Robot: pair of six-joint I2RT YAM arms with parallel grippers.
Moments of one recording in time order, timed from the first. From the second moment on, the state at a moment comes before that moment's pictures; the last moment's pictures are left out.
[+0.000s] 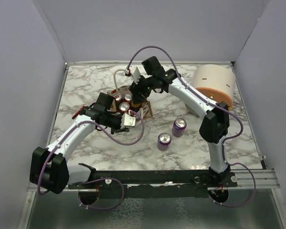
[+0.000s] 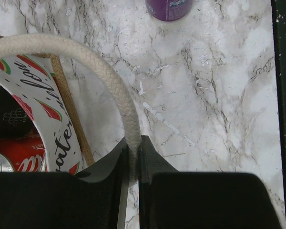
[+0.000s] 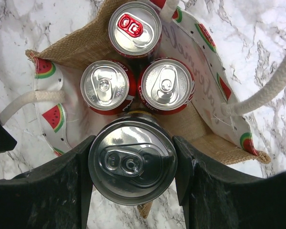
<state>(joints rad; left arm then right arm) -0.38 1.25 0.91 -0.77 0.79 1.13 0.69 2.06 2.01 -0.74 -0.44 -0.36</state>
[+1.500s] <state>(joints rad) -0.38 1.25 0.90 -0.77 0.80 1.13 0.78 2.14 1.95 -0.66 -0.28 -0.35</state>
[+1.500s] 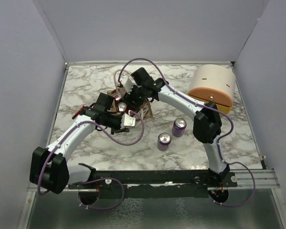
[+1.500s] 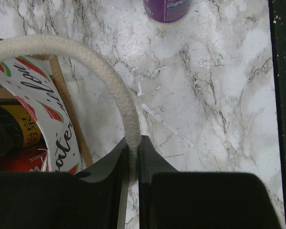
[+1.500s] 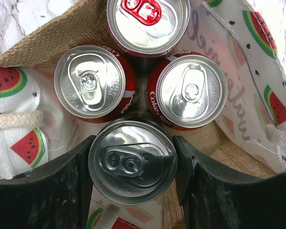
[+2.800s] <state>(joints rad) -0.38 1.25 0.90 -0.78 0.80 1.13 0.78 2.13 2.03 -0.70 -0.36 -0.35</state>
